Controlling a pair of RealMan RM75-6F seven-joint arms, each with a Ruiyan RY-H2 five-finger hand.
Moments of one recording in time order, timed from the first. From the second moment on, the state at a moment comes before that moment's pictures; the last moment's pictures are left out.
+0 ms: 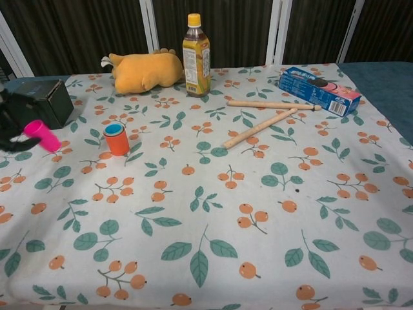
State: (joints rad) left arm -0.46 -1.35 -0.21 -1.58 1.20 1.10 0.04; right arm 0.09 -1.05 -0.04 -1.68 -1.59 1.38 -0.03
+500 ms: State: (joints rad) left arm -0.68 -1.58 -0.34 -1.53 0.95 1.08 0.30; right arm 0.10 -1.03 -0.02 -1.68 -1.55 1.38 -0.01
